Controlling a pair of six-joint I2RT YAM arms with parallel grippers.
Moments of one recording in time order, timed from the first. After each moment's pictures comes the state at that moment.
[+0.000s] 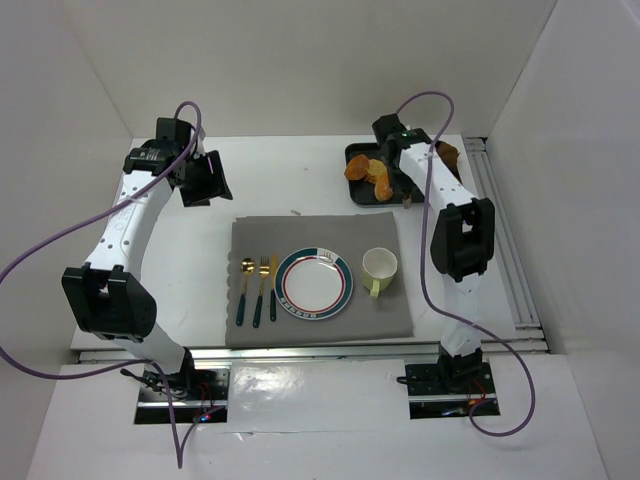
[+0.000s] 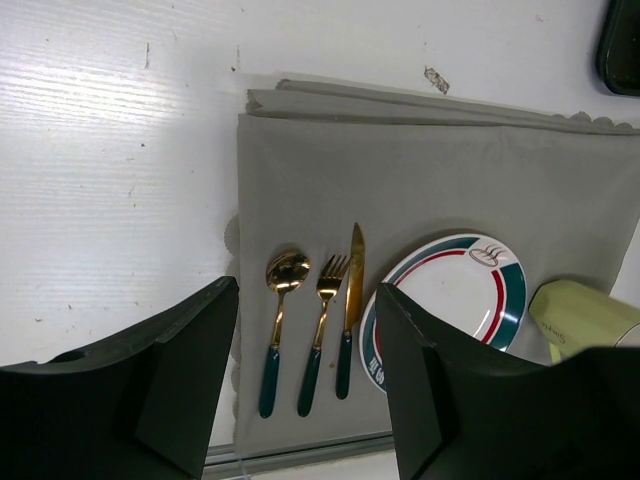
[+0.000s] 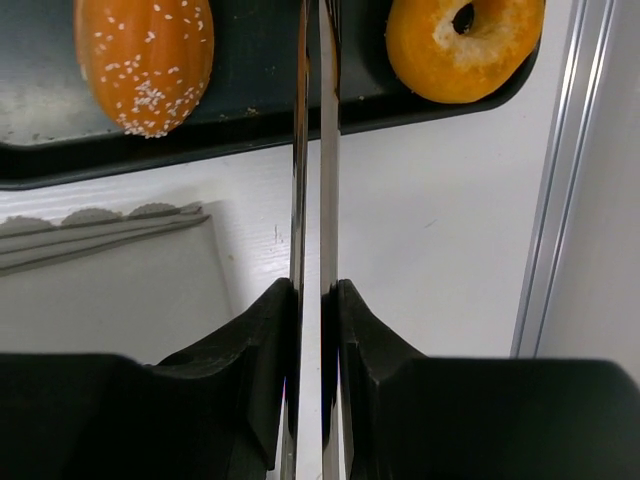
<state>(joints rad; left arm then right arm) -0.06 1.60 1.63 -0.98 0.14 -0.35 0.28 2.13 1.98 -1.03 0.49 0.16</state>
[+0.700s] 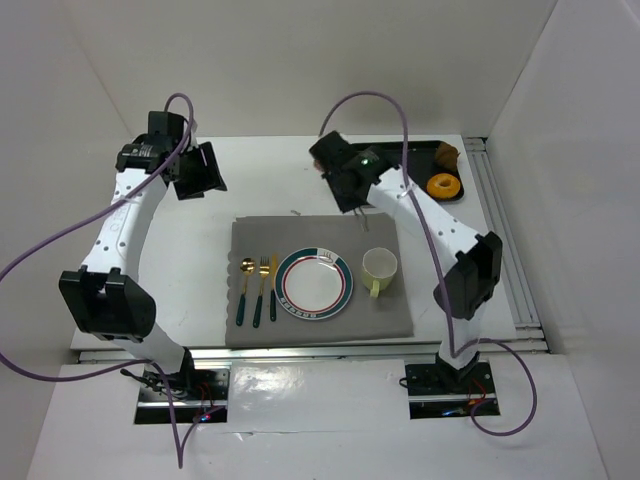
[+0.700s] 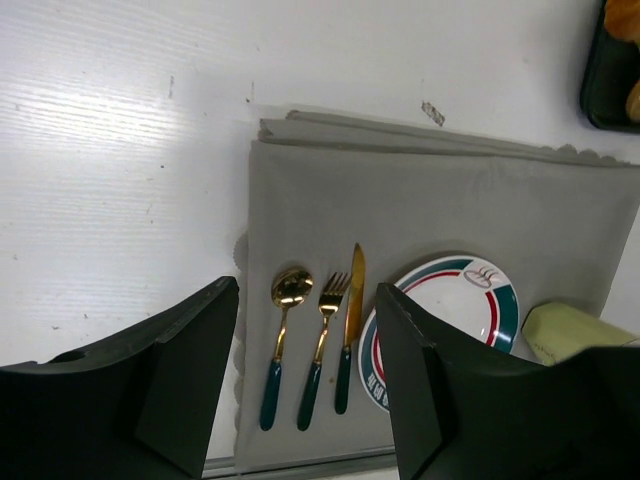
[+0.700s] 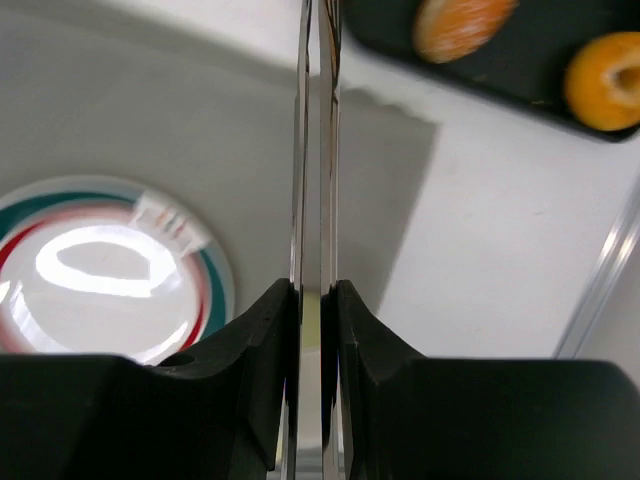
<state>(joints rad) -0.04 1.60 1.68 -0.99 0.12 -0.35 0.65 1.89 1.97 -1.14 0.45 0.20</state>
